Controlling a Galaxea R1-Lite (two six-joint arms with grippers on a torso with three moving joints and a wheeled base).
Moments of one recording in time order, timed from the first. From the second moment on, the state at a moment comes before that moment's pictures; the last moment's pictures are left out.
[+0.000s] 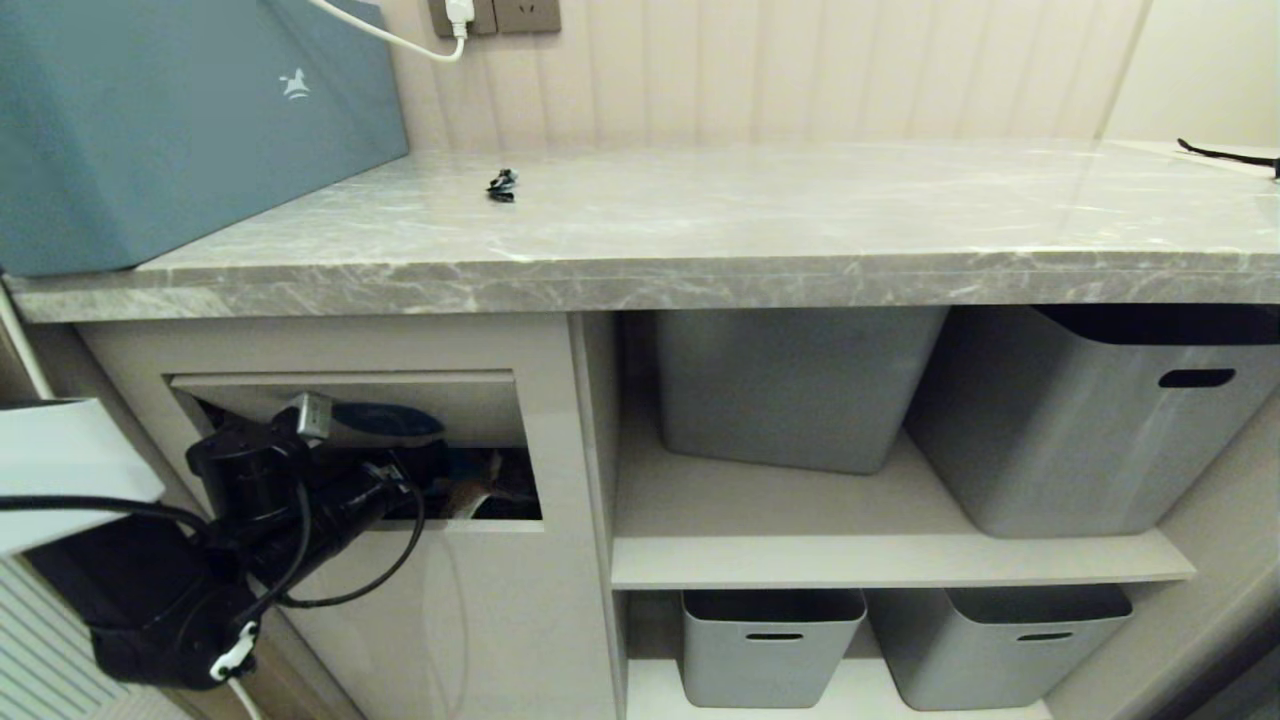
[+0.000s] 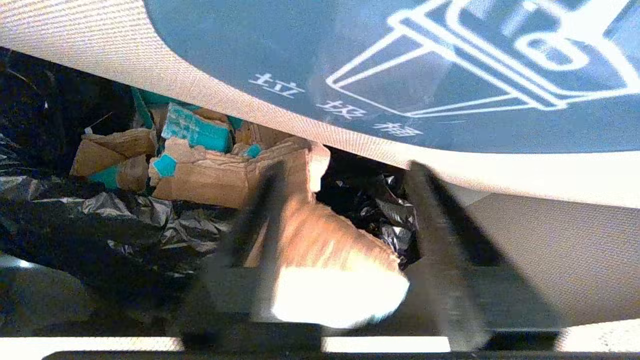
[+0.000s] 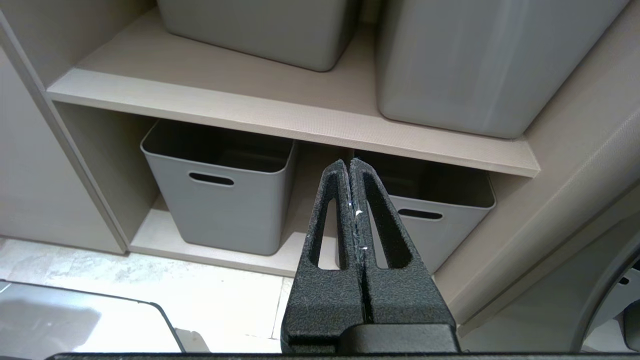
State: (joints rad) left arm -0.08 2.06 -0.54 -1.36 -0.16 -0.47; right arm 0.00 0.00 -0.03 0.08 0.06 -0.13
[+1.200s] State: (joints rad) left arm -0.10 1.28 -0.09 -1.09 -0.16 -0.42; right arm 0.00 0.00 -0.03 0.08 0.06 -0.13
